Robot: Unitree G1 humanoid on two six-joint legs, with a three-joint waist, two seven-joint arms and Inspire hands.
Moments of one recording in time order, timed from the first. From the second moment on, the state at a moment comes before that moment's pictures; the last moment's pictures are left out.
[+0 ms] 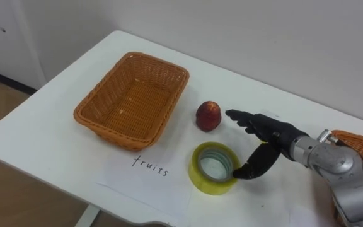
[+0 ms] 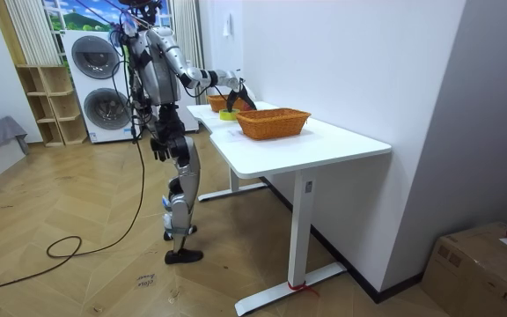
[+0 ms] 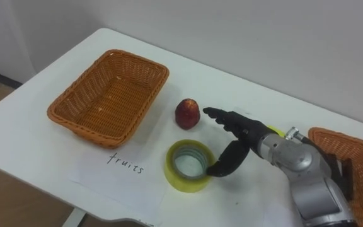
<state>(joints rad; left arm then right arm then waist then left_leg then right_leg) 0.27 0.23 0.15 0.94 0.49 0.22 0.15 -0.14 -0.45 0.13 0.12 -0.22 0.26 0.55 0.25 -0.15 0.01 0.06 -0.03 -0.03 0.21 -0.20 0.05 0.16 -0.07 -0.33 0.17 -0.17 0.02</state>
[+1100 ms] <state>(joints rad) 0.27 0.22 0.15 0.91 0.49 0.26 0.15 -0.17 -0.43 0.13 0.18 -0.16 0.29 0.49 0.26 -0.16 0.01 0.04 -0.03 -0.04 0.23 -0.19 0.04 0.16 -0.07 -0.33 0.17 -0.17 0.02</state>
